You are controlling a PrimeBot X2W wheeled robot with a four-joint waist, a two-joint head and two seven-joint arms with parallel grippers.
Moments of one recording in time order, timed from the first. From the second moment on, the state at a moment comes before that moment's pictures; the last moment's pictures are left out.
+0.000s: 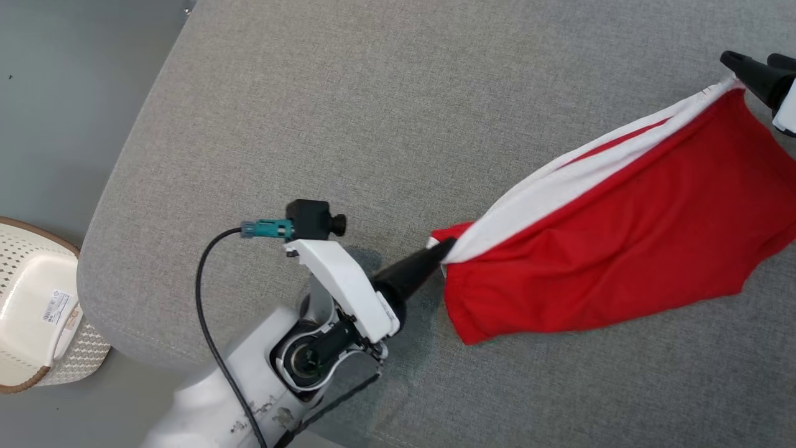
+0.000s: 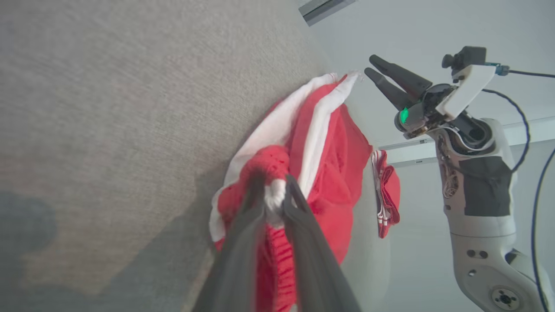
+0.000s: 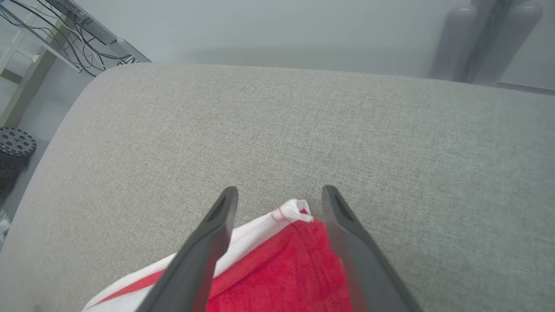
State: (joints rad) left arm -0.63 0.18 -0.86 0.37 -1.56 -0.13 0.20; right arm -0.97 -0.42 0.14 0.61 0.65 0.13 0.72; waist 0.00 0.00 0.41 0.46
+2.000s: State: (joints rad) left arm -0.05 0.07 -0.17 0.25 -0.31 -0.12 -0.26; right arm -0.17 -0.16 0.03 0.40 0.26 0.13 -0.26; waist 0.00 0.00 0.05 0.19
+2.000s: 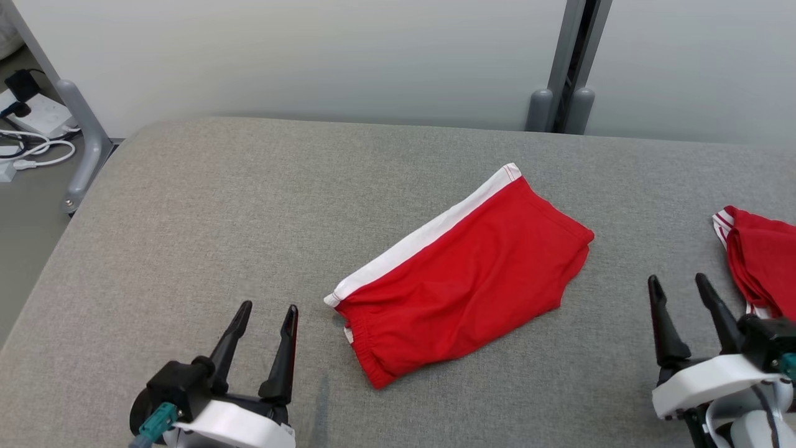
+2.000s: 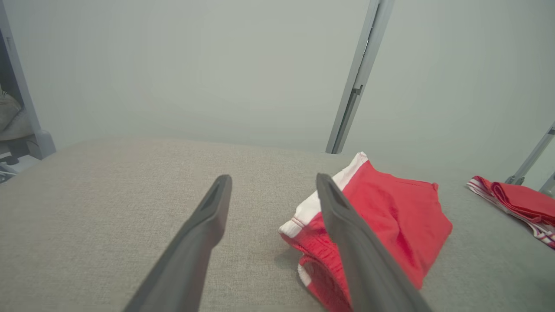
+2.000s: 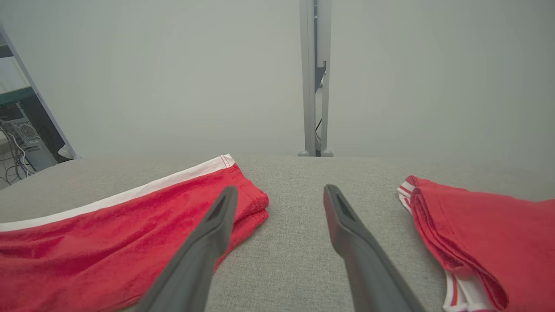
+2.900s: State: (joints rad) left arm -0.11 0.05 -0.17 0.33 -0.31 -0.12 -0.26; right arm -0.37 -0.12 -0.07 0.69 0.80 0.13 0.14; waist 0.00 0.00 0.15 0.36
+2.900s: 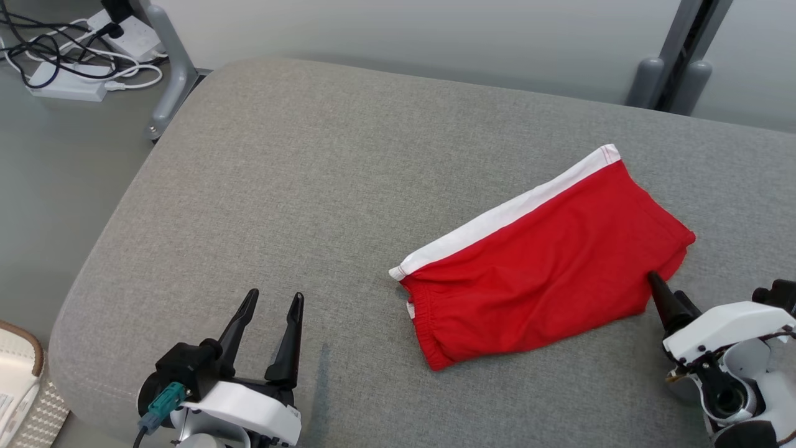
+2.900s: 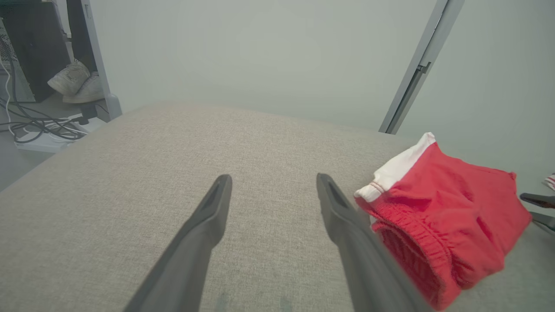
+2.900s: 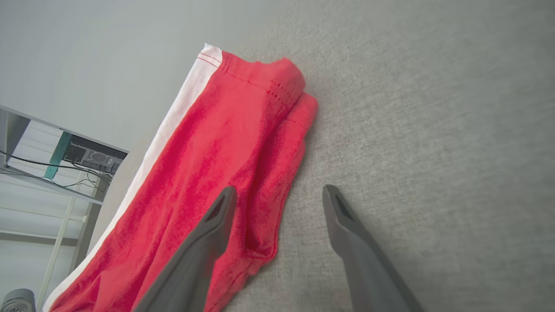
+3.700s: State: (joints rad) left arm -0.13 0.05 -0.24 0.31 -0.35 -0.10 -0.26; right arm -0.62 -0.18 -0.10 0.93 0.83 0.13 0.25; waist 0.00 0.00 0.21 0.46
